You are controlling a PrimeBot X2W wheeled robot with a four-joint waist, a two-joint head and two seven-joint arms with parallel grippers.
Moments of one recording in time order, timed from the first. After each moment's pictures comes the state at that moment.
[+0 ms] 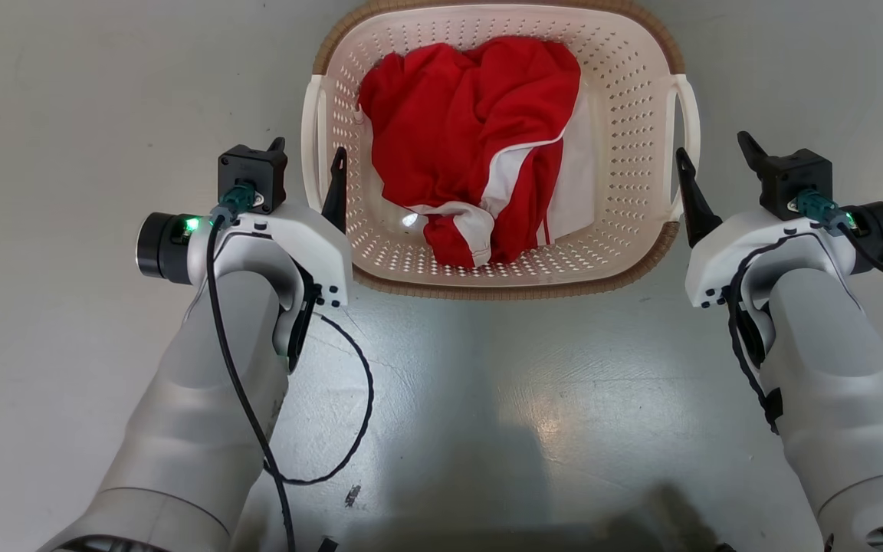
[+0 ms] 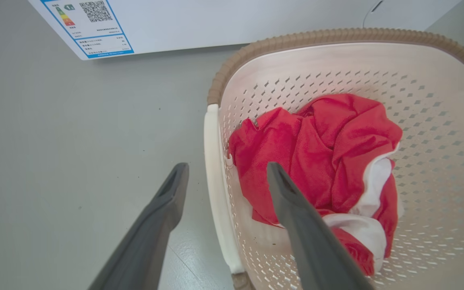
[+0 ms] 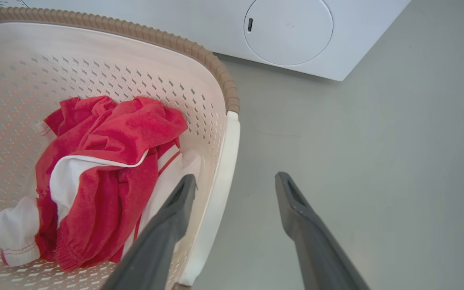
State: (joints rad) left arm -0.88 0.03 -0.32 0.99 -0.26 0.04 -0.26; right arm -0.85 -0.08 -0.12 1.01 -0.22 0.12 -0.25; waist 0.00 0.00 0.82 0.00
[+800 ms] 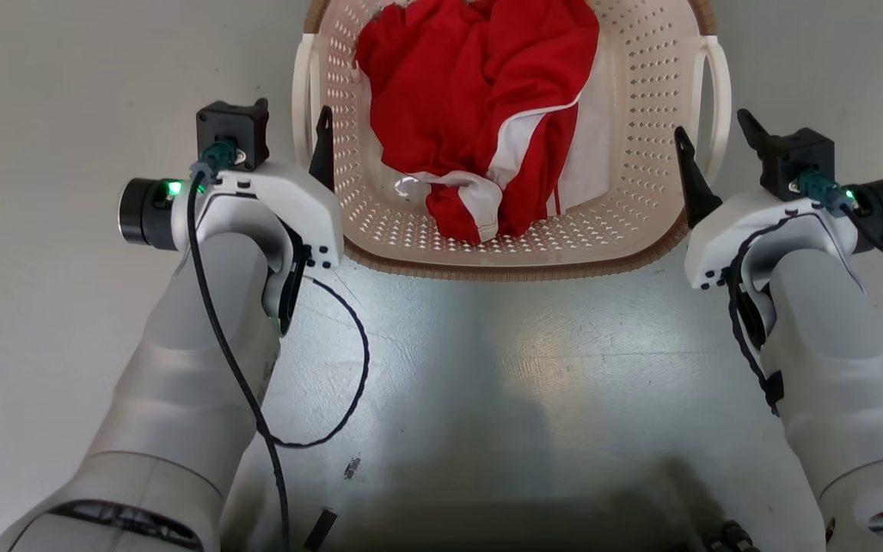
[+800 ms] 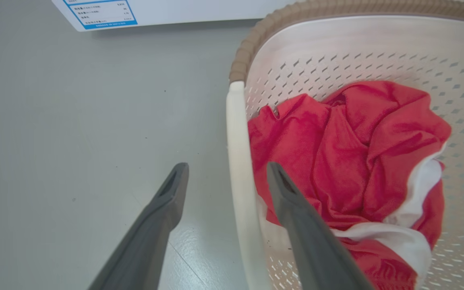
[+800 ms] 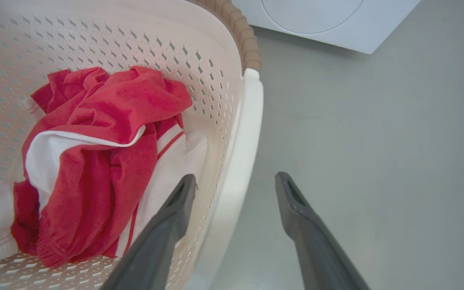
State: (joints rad) left arm -0.97 0.03 -0.31 1.05 -0.29 0.04 -0.26; right arm -0.88 -0.08 -0.10 1.01 -0.22 0.12 -0.25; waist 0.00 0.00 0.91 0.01
